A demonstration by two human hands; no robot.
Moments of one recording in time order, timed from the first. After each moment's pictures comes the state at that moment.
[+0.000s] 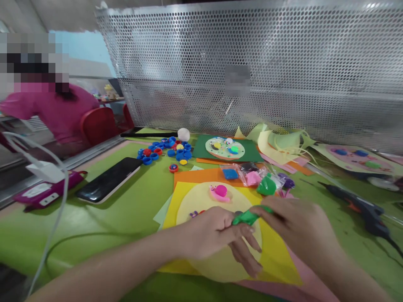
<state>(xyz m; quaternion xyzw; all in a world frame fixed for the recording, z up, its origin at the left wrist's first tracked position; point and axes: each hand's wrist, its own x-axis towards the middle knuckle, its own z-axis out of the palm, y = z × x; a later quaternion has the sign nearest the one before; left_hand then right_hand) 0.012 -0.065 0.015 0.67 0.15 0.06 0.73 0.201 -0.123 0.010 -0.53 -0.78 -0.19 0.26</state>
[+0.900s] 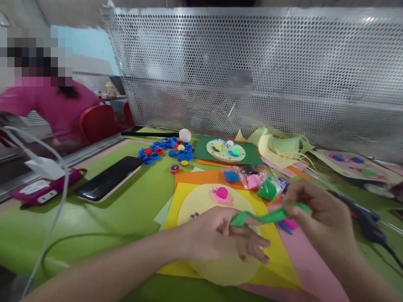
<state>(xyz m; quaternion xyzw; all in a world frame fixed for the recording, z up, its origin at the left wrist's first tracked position) 0.012 -0.064 0.005 0.58 0.16 0.11 0.79 0.210 -0.121 0.020 -0.59 -0.68 -0.03 0.44</state>
